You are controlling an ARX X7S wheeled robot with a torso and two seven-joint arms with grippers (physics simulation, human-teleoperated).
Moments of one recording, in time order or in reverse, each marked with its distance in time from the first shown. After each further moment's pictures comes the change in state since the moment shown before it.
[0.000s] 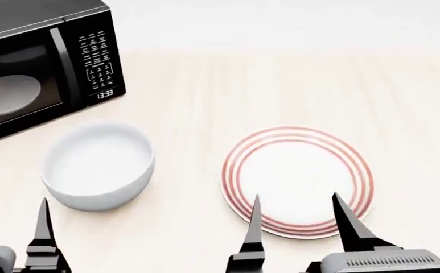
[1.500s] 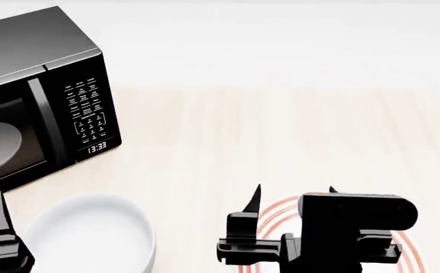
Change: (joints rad) left arm 0.000 -0.061 -0.073 -0.017 -0.080 0.022 -0.101; right arm 0.283 -0.003 -0.042 0.015 0.069 0.534 0.230
